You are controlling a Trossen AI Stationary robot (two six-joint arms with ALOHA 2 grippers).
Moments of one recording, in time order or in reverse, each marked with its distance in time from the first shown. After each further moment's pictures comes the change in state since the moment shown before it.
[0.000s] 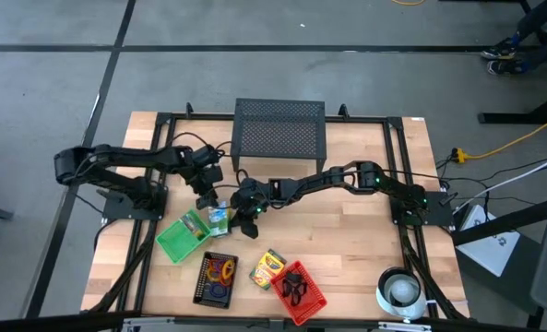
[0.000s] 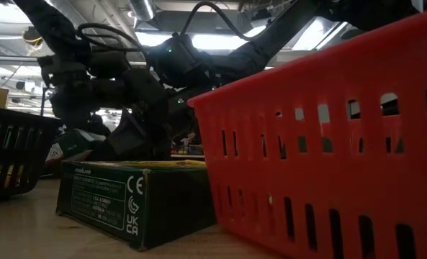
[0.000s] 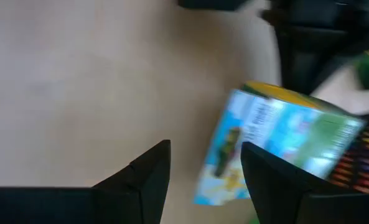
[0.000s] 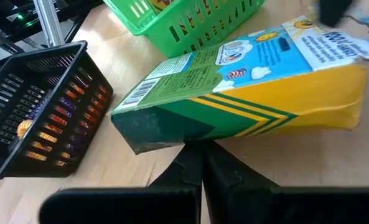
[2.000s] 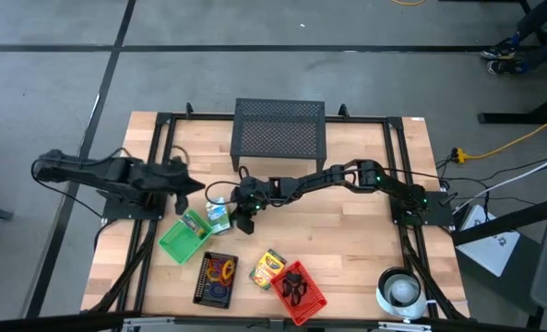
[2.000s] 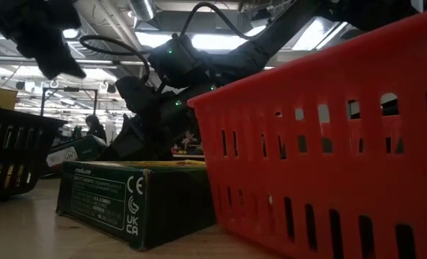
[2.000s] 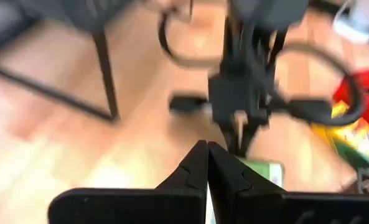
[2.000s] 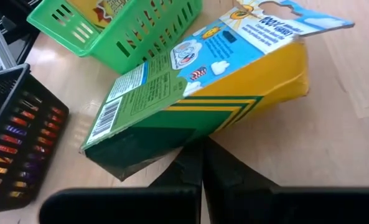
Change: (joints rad) left arm -0.554 -0.735 -0.003 -0.197 -0.811 -0.380; right arm -0.020 -0.003 -0.002 -0.043 0.142 0.070
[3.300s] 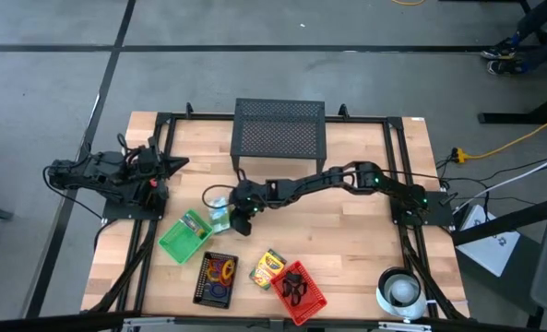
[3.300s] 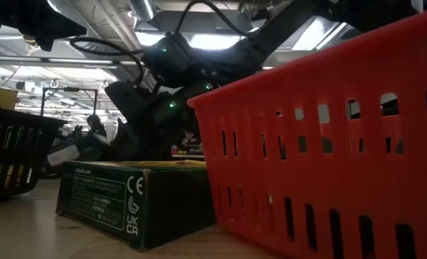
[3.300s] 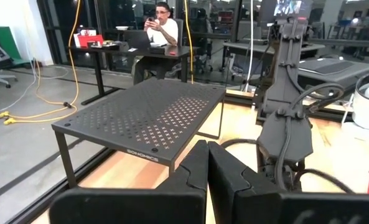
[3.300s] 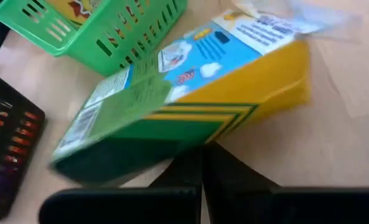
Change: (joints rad) left arm -0.038 -0.413 -0.044 0.142 -0.268 0.343; right arm 0.015 0.037 0.044 -0.090 0.094 -0.012
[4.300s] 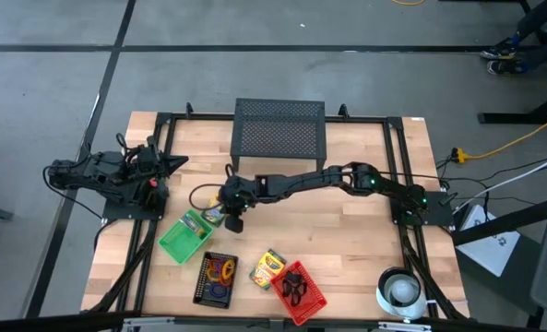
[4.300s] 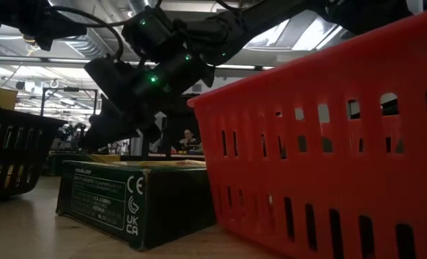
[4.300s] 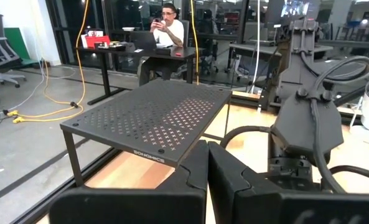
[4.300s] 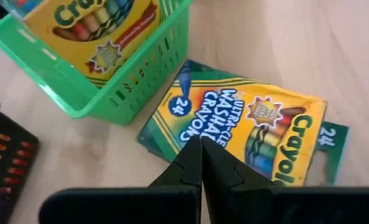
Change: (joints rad) left arm 0.000 0.000 0.004 0.000 -0.027 -0.001; right arm 0.005 0.013 0.284 -0.253 0.077 -0.137
